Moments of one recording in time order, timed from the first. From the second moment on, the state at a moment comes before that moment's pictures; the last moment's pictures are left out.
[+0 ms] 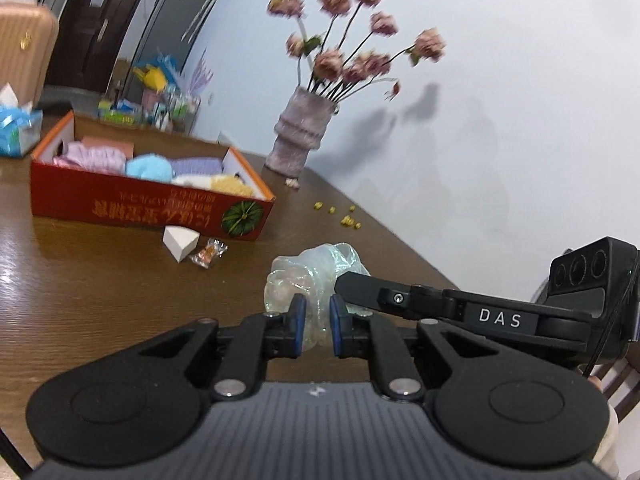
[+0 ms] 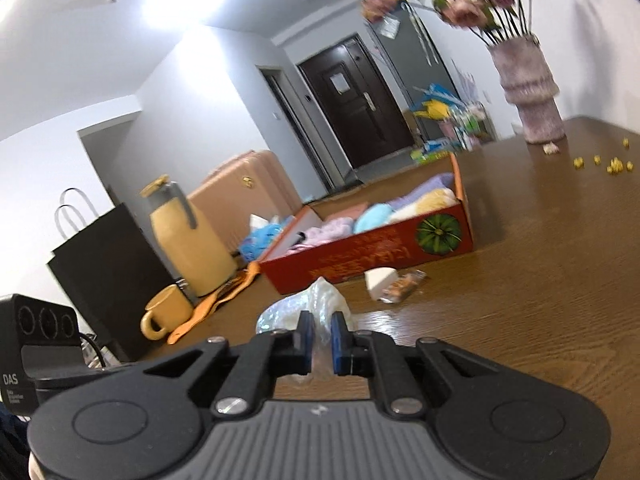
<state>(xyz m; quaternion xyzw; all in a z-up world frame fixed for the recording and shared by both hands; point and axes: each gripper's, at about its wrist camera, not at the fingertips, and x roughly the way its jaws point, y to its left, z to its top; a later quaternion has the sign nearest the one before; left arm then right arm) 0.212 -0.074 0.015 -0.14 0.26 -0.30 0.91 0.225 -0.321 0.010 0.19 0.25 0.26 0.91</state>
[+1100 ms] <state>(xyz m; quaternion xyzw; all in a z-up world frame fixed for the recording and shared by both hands) 0.388 -0.041 0.064 -0.13 0.23 -0.28 0.92 0.366 -0.271 0.072 0.14 0.22 0.26 0.93</state>
